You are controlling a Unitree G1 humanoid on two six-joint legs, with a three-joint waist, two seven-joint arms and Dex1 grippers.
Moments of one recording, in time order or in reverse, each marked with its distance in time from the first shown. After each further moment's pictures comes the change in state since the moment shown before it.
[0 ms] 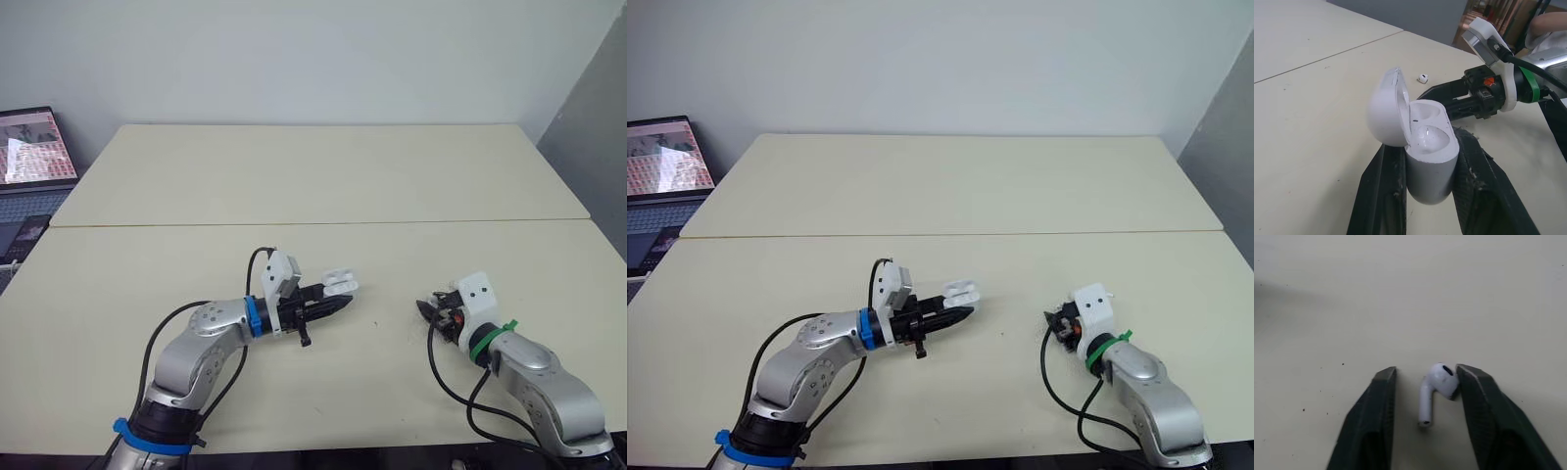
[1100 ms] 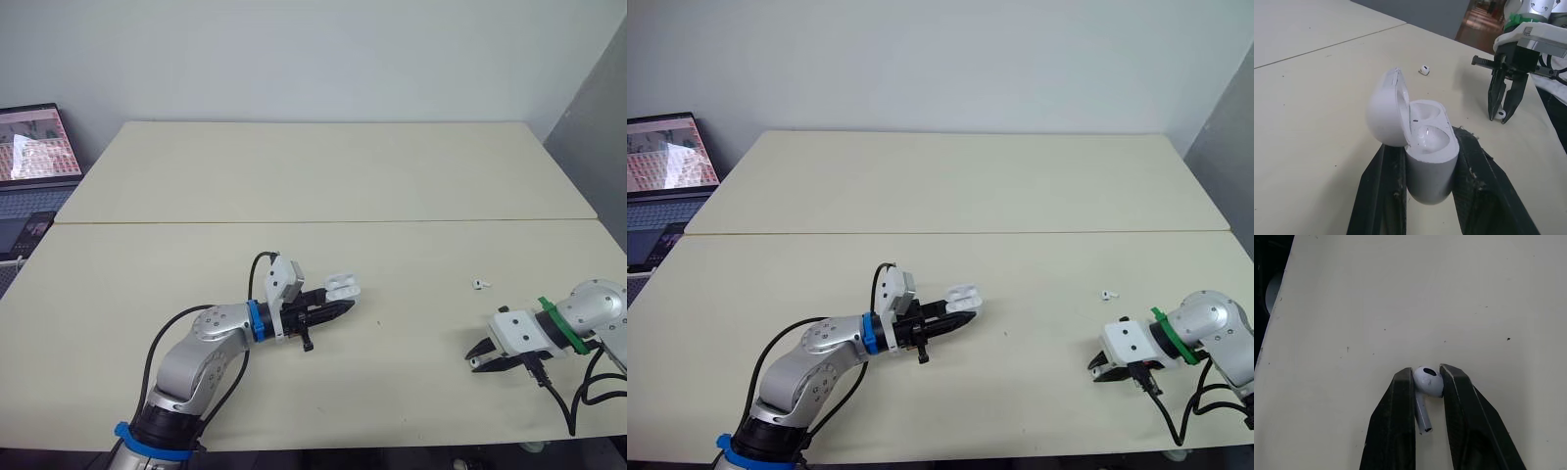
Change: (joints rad) left arm 0.021 -0.005 -0.020 -0.021 0.008 -0.004 0.019; right arm -0.252 -0.641 0.216 0.492 -0.157 -0.874 1.202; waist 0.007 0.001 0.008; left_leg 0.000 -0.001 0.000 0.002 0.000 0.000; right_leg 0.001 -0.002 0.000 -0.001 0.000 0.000
